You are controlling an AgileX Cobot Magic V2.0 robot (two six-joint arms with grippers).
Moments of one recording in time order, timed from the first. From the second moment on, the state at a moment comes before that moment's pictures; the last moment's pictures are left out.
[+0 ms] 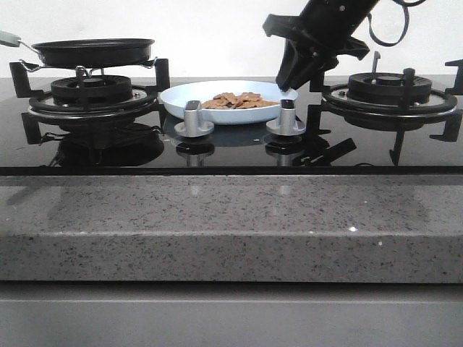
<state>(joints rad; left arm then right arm) -0.31 0.87 -0.92 -0.04 0.85 -0.08 0.20 2.14 -1.97 0.45 0.87 -0.31</state>
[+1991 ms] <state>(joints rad) -0.31 0.87 -0.92 -0.04 0.81 -0.08 0.20 0.57 -0.72 0.42 0.89 -0.31</state>
